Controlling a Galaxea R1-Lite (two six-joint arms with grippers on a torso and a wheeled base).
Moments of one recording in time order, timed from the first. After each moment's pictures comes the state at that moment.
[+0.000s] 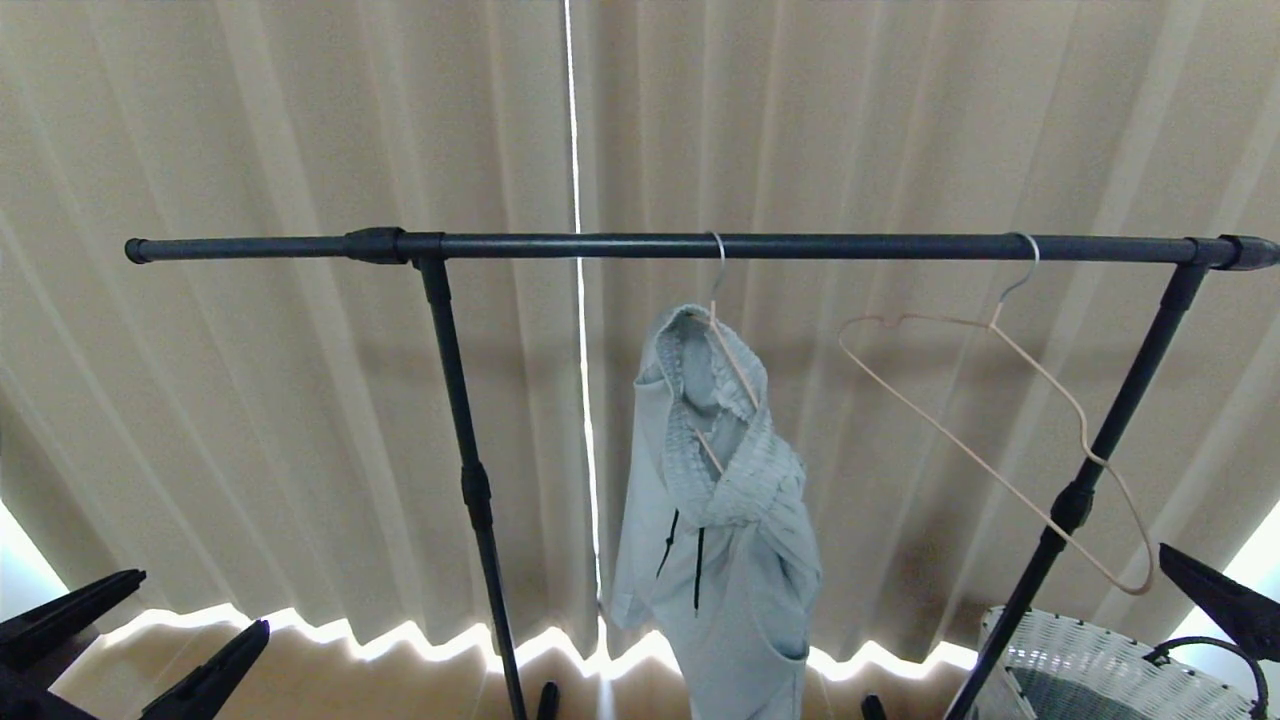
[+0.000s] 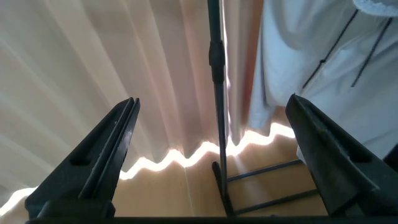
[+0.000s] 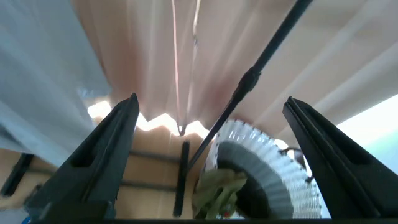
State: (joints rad) left arm 0.06 0.90 -0.01 -0.70 -0.27 0.20; right arm 0.10 0.88 -0.38 -0.15 -0.15 -0.16
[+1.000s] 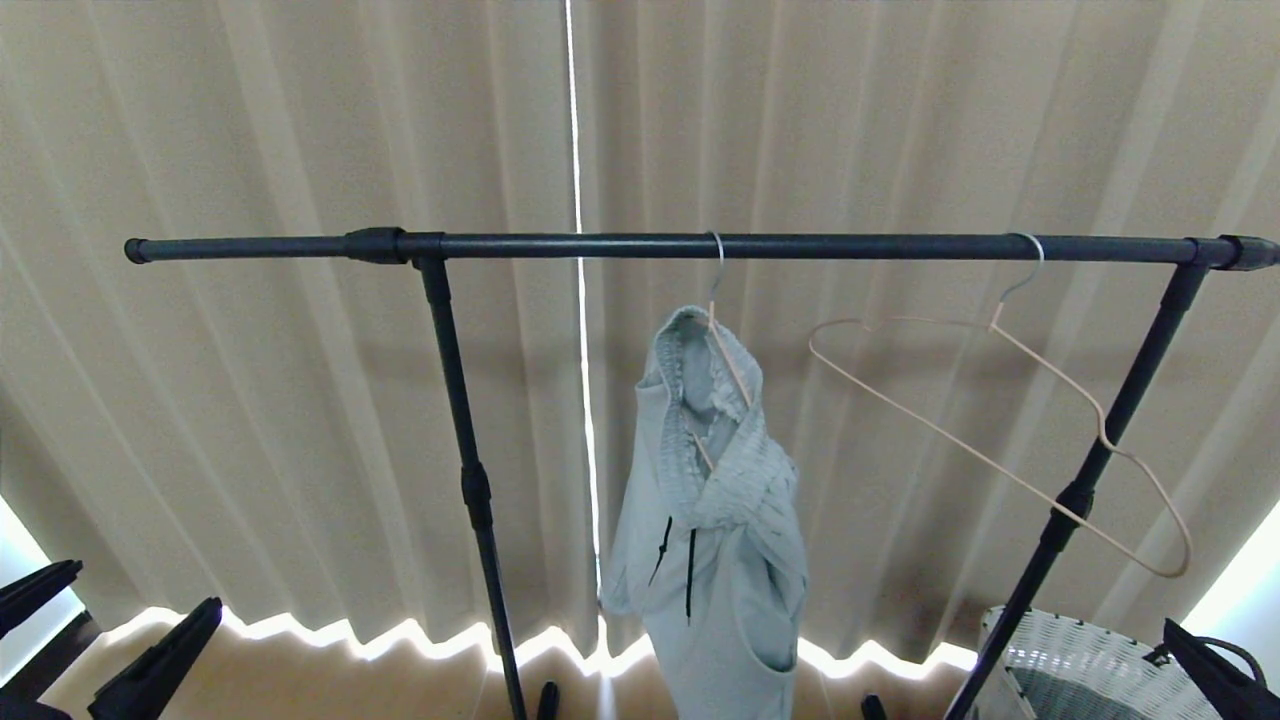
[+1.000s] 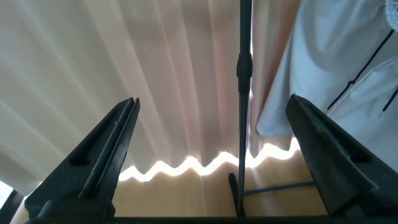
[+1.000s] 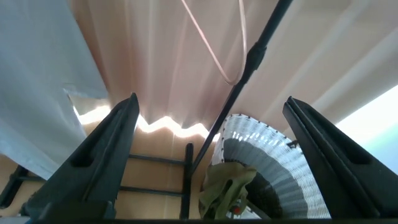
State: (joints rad) left arm 0.16 0.84 -0.02 -0.70 -0.27 0.20; right arm 0.08 0.77 -0.14 -0.31 -0.15 -0.12
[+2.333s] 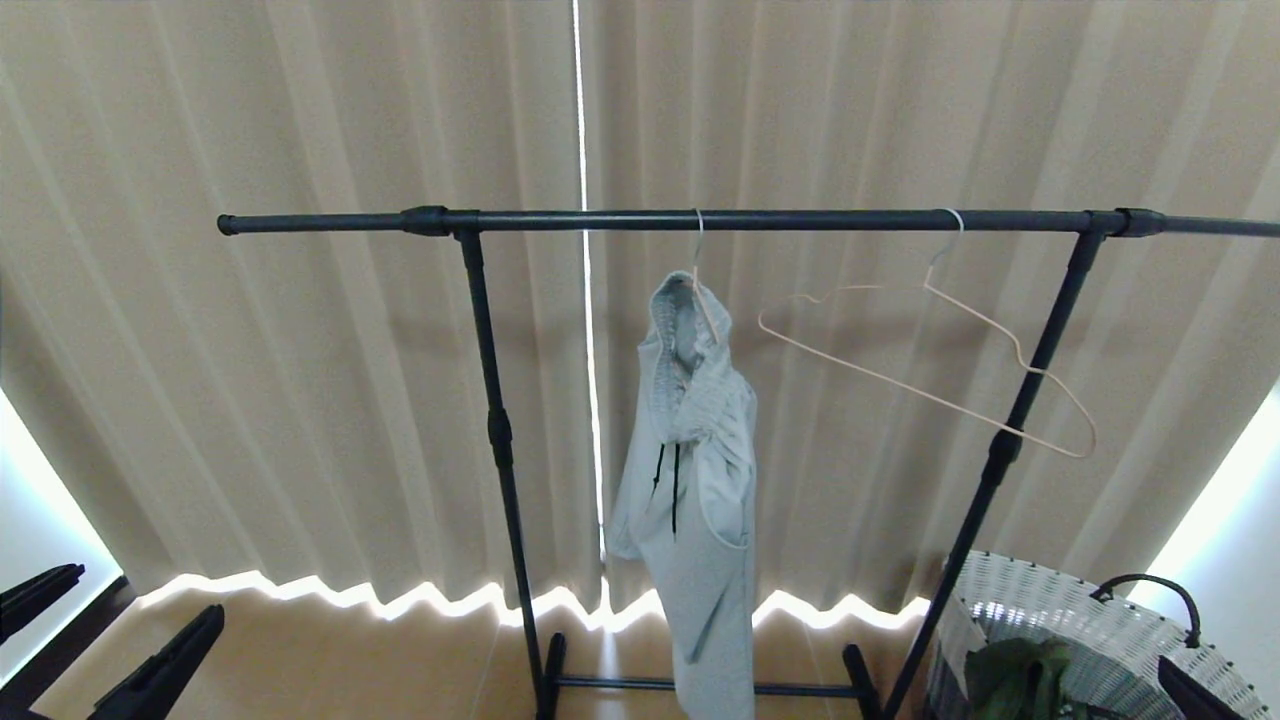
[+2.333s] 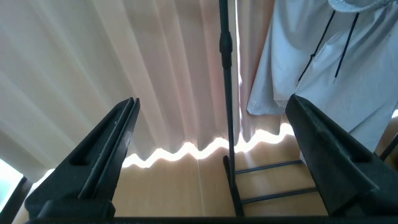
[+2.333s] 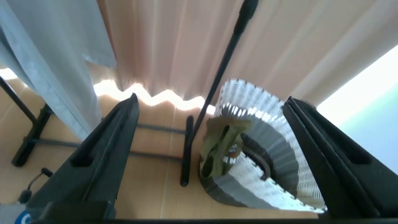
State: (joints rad) left arm 0.15 0.82 -0.01 -0.70 -0.27 0.20; right arm 0.08 0.75 -0.08 -0.30 -0.16 -0.13
